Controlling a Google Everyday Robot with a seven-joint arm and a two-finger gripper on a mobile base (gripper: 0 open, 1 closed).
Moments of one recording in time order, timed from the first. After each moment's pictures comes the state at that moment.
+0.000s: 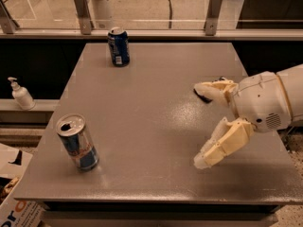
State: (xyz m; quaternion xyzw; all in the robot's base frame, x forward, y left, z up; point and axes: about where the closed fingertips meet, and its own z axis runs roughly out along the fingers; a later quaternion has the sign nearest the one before) arm 0.394 -0.087 0.914 -0.56 0.67 0.31 0.37
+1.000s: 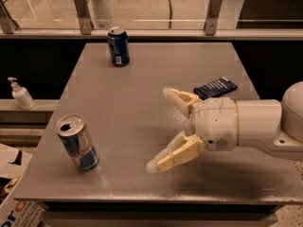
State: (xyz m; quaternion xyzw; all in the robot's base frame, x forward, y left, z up) arm 0.399 -0.013 0.897 -0.51 0.60 0.37 0.49
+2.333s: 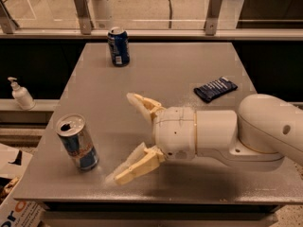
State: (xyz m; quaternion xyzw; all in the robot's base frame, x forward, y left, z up) arm 0.380 0.062 0.897 -0.53 0.55 0.39 0.51
